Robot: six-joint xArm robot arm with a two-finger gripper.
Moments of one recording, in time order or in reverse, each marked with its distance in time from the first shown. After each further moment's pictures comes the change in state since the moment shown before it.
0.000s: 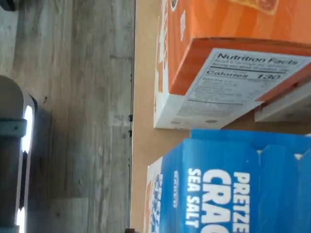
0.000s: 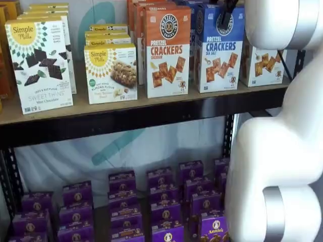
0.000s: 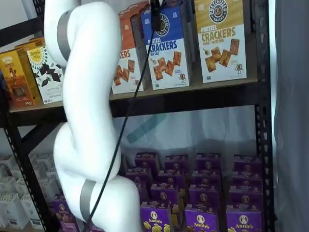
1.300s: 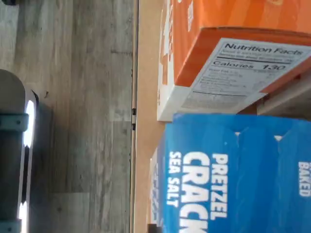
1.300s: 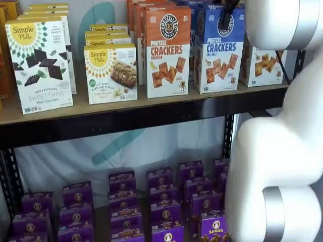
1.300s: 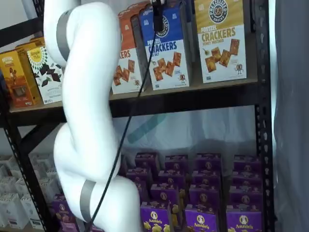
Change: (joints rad) arm -0.011 -0.008 -0.003 -0.008 0.009 -0.012
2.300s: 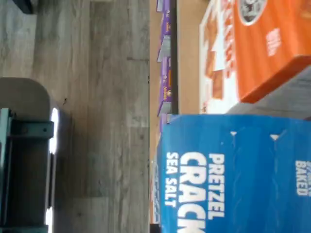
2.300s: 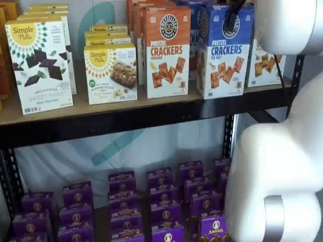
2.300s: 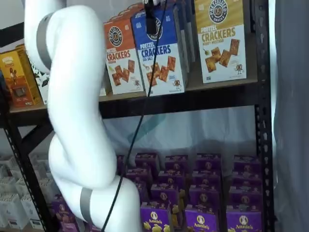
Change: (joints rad) arm -0.015 -0.163 0.156 0.004 0.028 -0.010
